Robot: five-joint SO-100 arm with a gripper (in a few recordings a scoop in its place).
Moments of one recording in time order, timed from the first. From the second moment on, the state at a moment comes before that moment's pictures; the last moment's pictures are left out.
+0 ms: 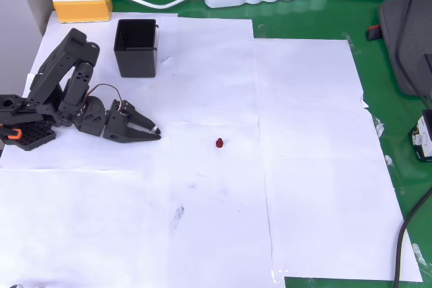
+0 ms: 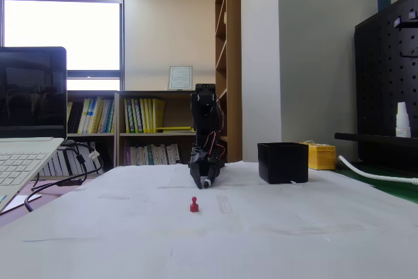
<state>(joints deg) 7.7 132.9 13.5 -96.3 -91.7</state>
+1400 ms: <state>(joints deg) 9.7 133.0 15.8 -95.4 -91.0</state>
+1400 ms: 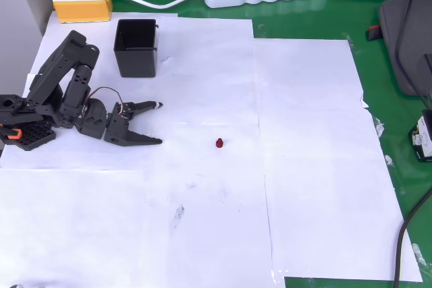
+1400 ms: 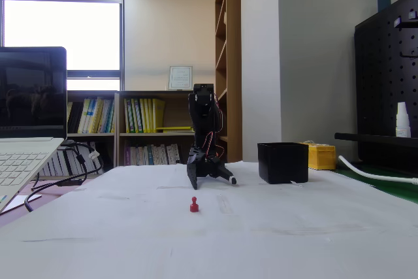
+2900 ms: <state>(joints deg) 11.6 134.8 43.9 -75.2 -87.4</state>
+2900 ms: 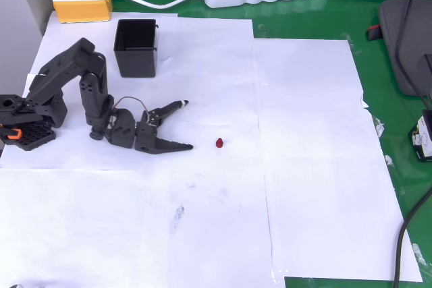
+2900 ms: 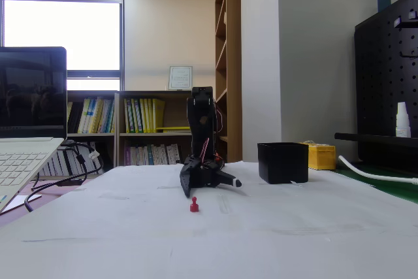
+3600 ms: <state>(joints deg) 12.3 129.0 52.1 -55.0 -95.3</state>
